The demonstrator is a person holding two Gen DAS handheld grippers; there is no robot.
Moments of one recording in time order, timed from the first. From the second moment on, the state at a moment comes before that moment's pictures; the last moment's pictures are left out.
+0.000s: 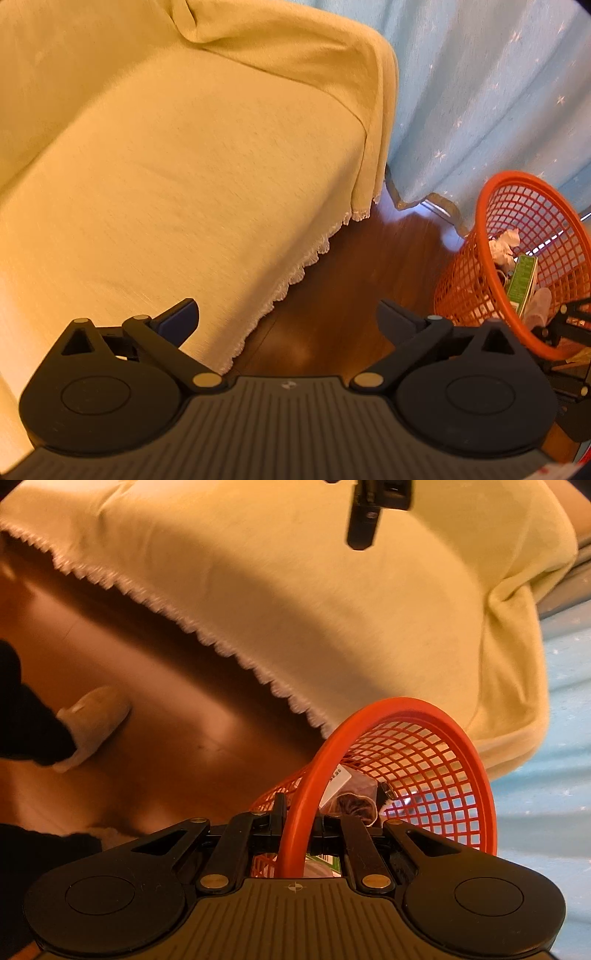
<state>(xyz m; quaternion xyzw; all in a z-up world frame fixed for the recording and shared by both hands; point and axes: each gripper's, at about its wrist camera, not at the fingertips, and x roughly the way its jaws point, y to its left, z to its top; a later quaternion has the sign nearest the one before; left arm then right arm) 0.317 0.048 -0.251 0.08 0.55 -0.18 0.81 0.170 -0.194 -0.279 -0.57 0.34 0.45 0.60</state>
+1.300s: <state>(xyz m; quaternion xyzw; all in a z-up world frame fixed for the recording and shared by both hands) 0.356 -0.048 -0.635 0.05 0.56 -0.13 0.82 0.357 -0.224 -0.674 -0.62 0.27 0.50 0.54</state>
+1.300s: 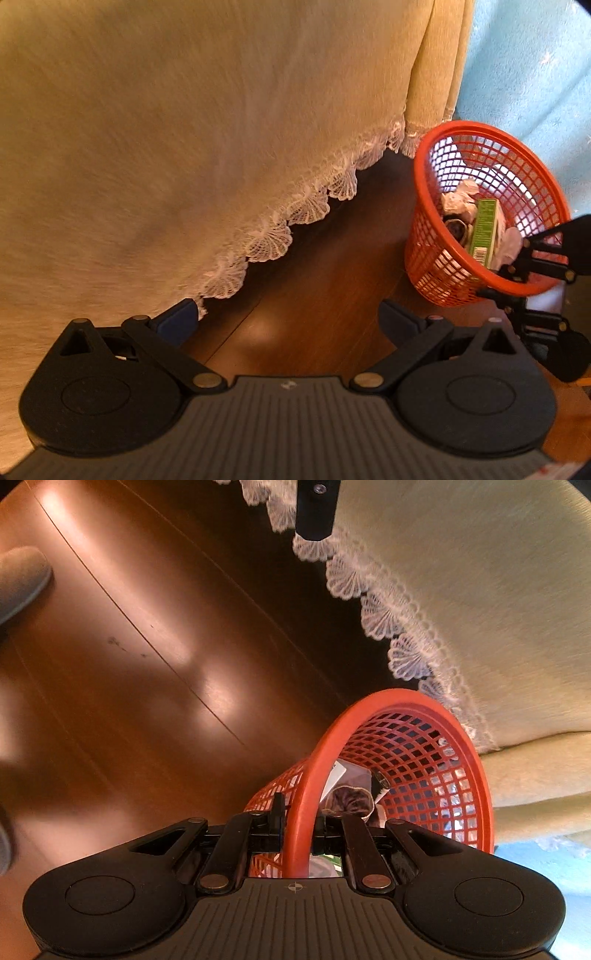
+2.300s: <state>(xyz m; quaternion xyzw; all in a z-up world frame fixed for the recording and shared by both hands) 0.310 -0.057 -0.556 0.05 0.58 -0.12 0.81 0.352 -0.231 -0.559 -0.47 0.40 0.41 0.67</state>
